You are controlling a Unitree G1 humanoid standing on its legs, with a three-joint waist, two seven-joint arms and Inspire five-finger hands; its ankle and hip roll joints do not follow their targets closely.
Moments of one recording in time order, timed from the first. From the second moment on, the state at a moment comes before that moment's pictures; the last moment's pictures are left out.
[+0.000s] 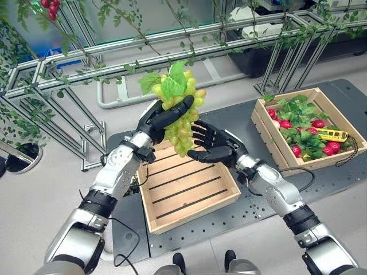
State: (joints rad) left arm -0.58 0.61 -0.34 0.33 -0.79 -0.09 -0.30; right arm -0.49 -0.41 0.41 0.21 0.77 0.14 0.23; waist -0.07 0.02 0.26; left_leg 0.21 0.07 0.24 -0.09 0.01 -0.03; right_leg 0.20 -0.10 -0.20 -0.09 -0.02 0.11
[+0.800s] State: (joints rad) left arm -0.65 0.61 -0.42 0.24 -0.78 -0.09 -0.40; right arm -0.57 -0.34 0.50 0.26 0.92 0.22 0.13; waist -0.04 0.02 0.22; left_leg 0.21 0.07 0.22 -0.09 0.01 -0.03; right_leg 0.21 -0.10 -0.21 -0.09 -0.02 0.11
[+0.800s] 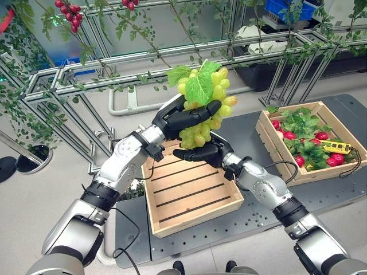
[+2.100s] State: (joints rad) left arm -0.73 0.65 -0.49 0.38 -0.59 -0.20 -0.51; right arm -0.56 -0.34 0.56 0.27 0.99 0.18 0.06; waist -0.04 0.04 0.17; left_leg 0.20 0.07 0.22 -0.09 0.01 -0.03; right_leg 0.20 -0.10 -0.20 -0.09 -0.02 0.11
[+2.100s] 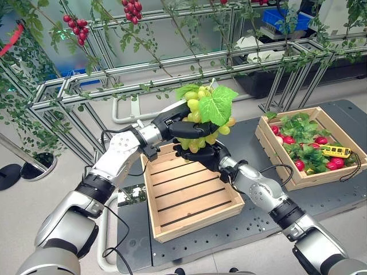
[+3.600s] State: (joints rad) left arm -0.79 0.74 -0.54 0.37 -0.47 -0.18 -0.64; right arm -0.56 -0.38 0.56 0.27 1.03 0.13 0.02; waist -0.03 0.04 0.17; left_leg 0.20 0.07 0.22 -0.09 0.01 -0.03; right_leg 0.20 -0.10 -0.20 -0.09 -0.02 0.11
